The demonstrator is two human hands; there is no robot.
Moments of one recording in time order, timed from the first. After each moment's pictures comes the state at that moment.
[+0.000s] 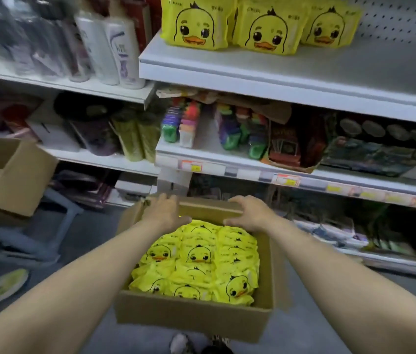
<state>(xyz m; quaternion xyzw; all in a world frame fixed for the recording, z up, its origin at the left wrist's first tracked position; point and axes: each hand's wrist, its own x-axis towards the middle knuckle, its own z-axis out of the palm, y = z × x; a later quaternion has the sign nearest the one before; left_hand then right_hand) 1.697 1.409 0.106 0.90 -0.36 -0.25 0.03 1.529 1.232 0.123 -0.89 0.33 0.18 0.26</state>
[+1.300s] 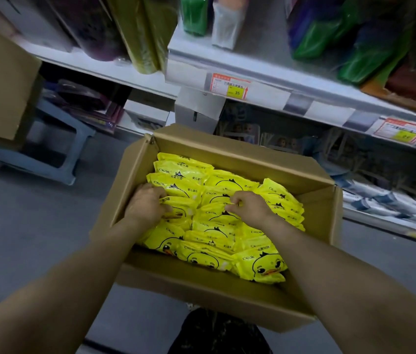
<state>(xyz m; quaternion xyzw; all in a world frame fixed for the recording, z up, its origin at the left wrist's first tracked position) 1.739 1.476 -0.117 0.92 -0.22 -0.33 0.09 1.573 1.252 -0.135 -0.83 0.32 0.23 0.41</state>
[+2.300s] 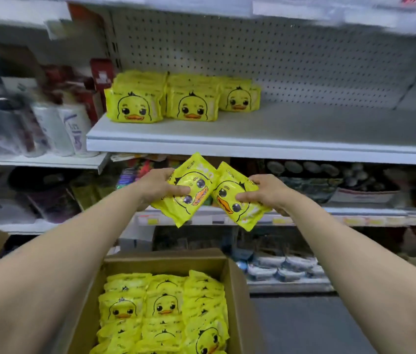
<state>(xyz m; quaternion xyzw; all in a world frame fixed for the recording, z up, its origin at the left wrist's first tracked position) 1.678 1.296 0.287 0.70 -0.37 -0.43 0.43 1.441 1.118 0.280 -0.79 0.39 -0.08 0.47</state>
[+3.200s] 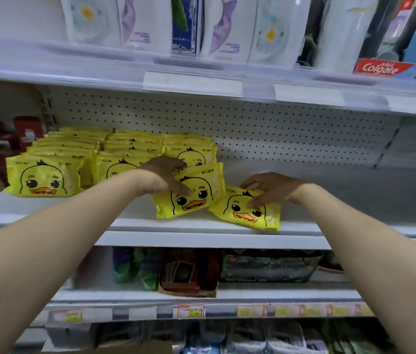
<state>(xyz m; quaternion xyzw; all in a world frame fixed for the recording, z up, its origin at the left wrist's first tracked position) 1.674 1.025 0.402 0.80 -0.53 -0.18 0.24 1.427 0.824 0.386 -0.90 0.30 0.02 0.31</state>
